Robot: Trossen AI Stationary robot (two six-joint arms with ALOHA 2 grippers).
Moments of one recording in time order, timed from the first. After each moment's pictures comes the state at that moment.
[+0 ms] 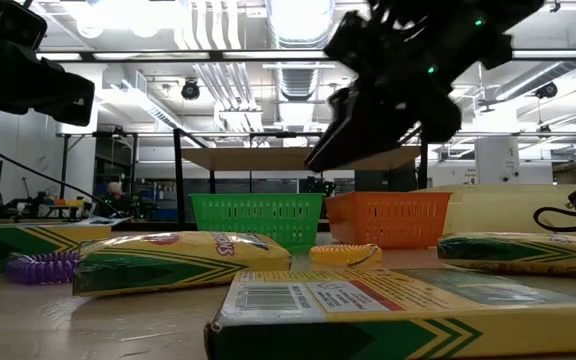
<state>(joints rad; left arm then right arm) -0.36 0.10 0.05 -0.10 -0.23 0.03 0.21 1.72 0.91 0.11 0.21 -0.13</state>
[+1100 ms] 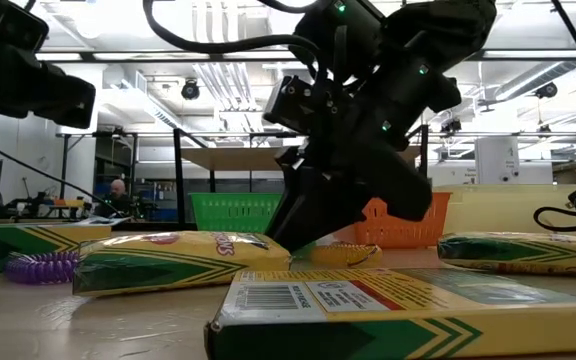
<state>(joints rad) -0.36 0.12 0.05 -0.10 -0.22 0.02 0.20 2.03 1.12 0.05 0.07 -0.16</state>
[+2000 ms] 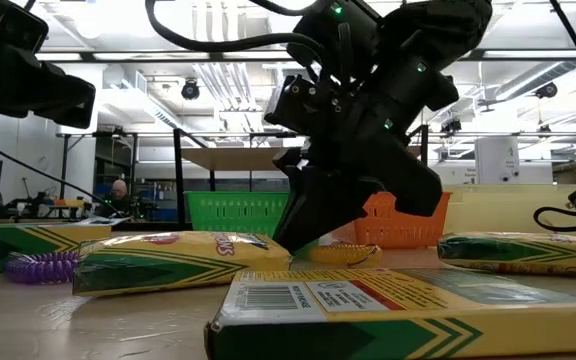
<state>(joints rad) -0.36 0.12 0.05 -0.10 -0.22 0.03 0.19 2.03 1.14 0.01 0.03 -0.19</state>
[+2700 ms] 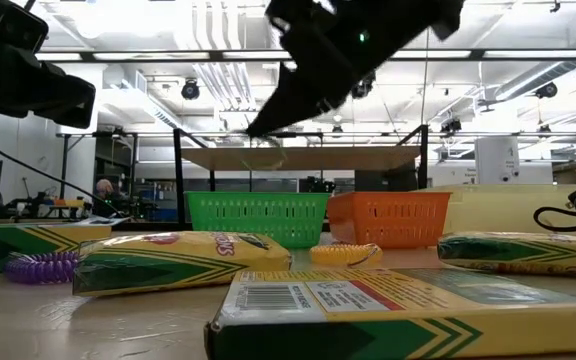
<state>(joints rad) -0.36 0.12 0.05 -0.10 -0.22 0.03 0.22 1.83 1.17 0.02 0.40 0.02</state>
